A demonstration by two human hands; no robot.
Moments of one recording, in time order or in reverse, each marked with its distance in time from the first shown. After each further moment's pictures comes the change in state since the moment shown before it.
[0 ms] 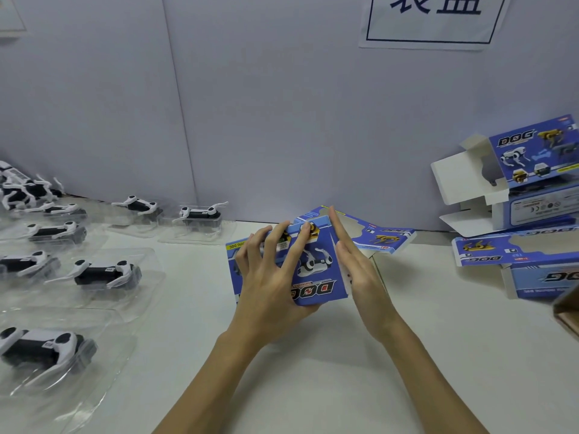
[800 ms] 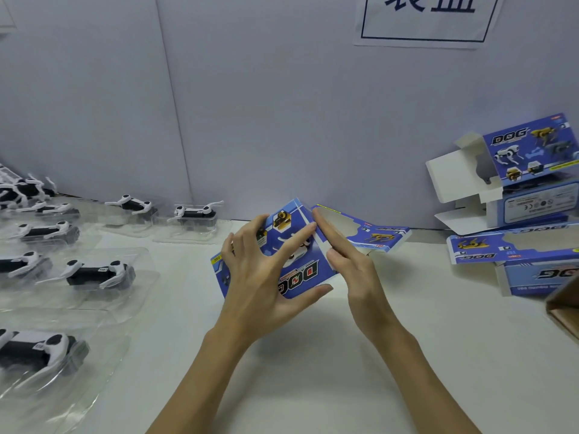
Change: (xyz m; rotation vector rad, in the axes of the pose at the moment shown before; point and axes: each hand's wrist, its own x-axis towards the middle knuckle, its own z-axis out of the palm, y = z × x) left_hand 0.006 0.003 -0.017 -0.111 0.038 0.009; right_hand -0.009 -0.009 0.002 -0.022 -0.027 -0.107
